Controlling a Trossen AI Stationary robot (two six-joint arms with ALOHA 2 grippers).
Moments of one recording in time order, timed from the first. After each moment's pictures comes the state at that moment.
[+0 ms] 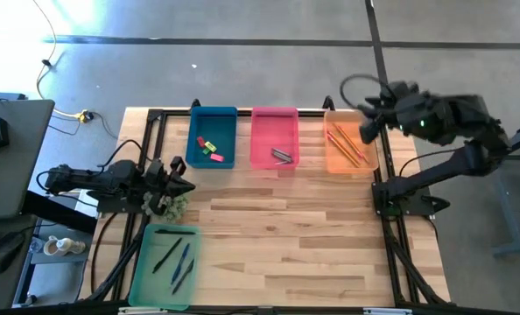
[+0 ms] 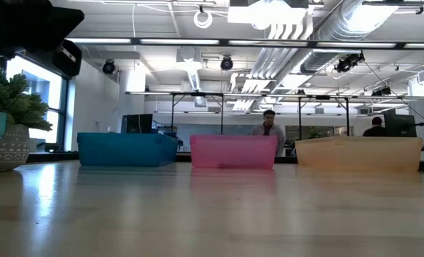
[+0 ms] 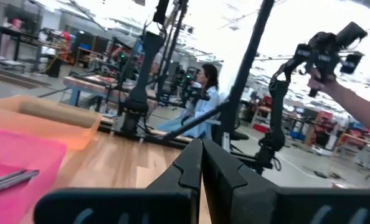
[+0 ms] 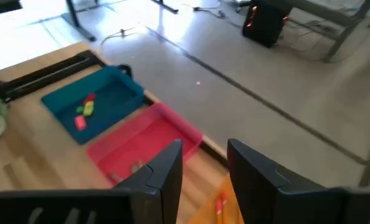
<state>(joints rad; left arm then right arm) 0.03 0.02 0.01 0.20 0.06 -0.31 0.01 1.16 1.88 -1.41 0.75 0.43</state>
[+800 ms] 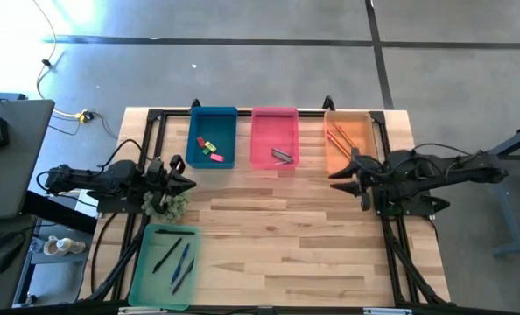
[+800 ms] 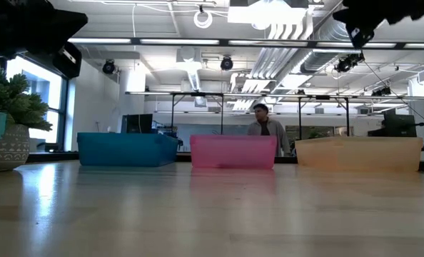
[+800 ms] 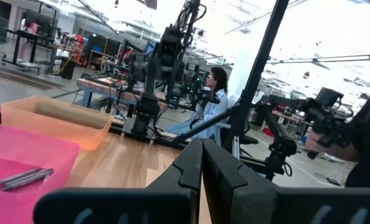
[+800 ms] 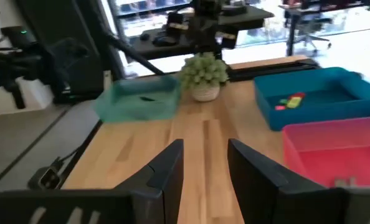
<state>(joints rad) 0.03 0.02 0.01 0.20 0.01 -0.31 0.12 0.48 0.52 -0.22 0.05 0.15</state>
